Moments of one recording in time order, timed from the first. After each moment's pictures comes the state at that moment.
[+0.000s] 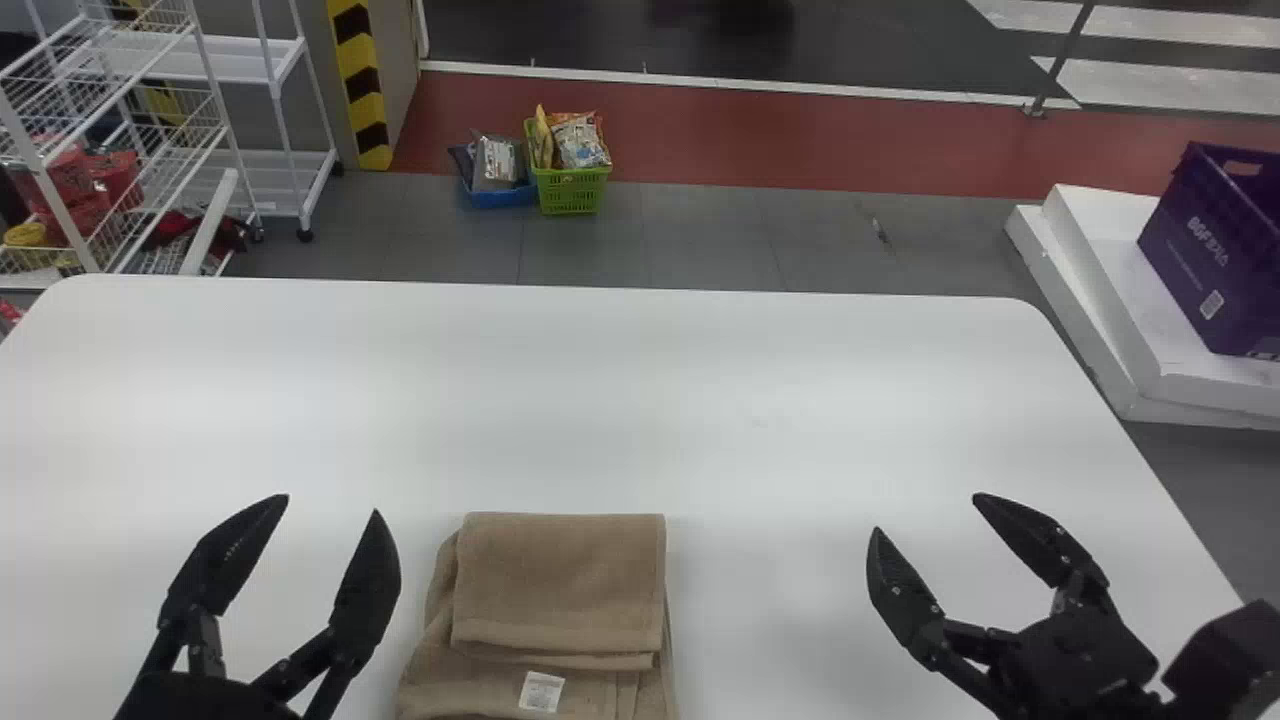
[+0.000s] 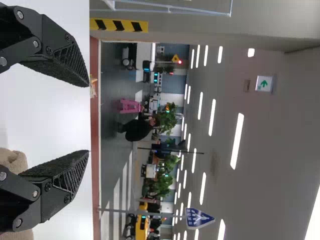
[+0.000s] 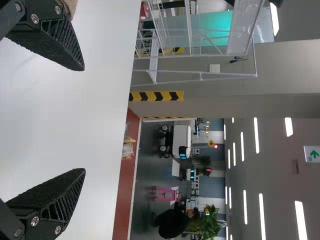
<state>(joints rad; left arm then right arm) 0.67 0.09 -0.05 -1.98 0.10 -0.31 -0.15 0.61 0.00 -0.27 -2.07 -0.09 -0.01 0.54</state>
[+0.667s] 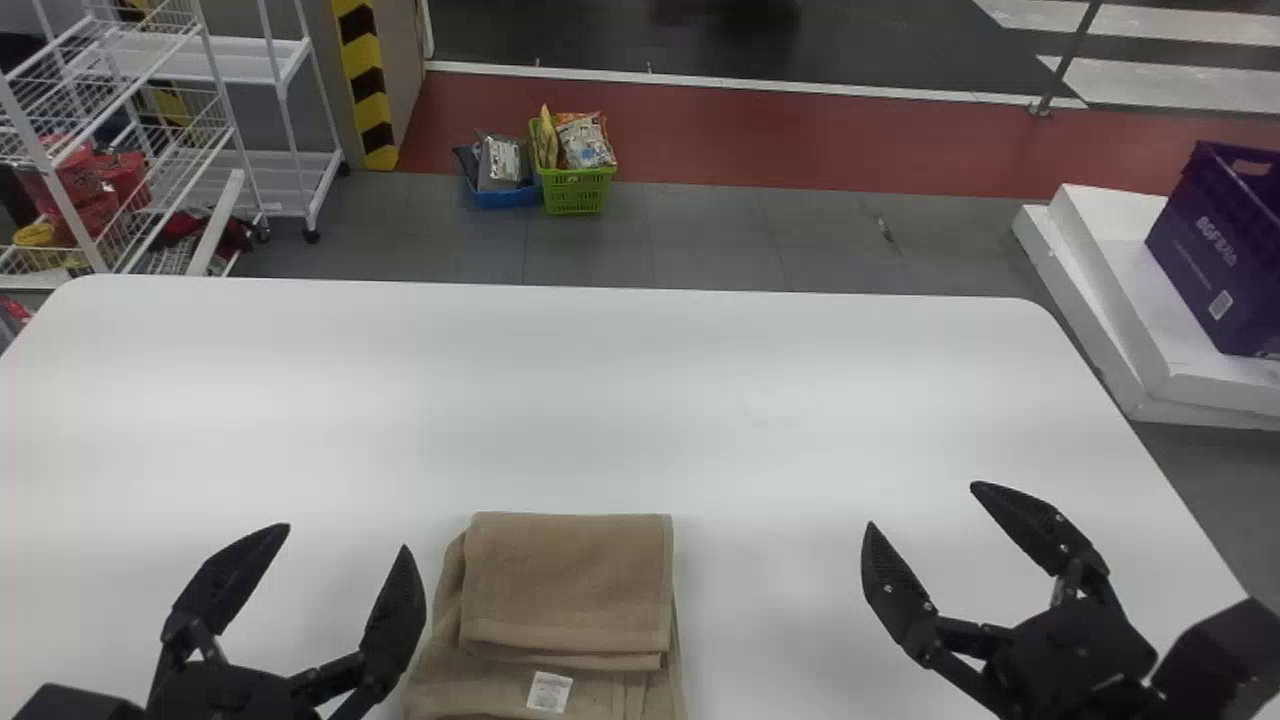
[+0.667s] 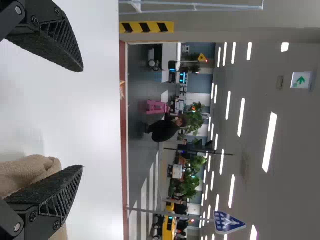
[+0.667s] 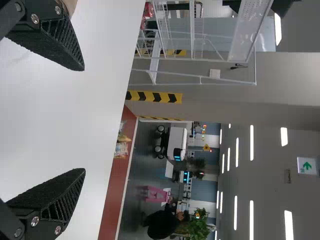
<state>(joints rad) 0.64 0.12 -0.04 -1.99 0.10 -0.15 -0.17 0.61 0.00 -0.24 -2.08 -0.02 -0.06 0.53</state>
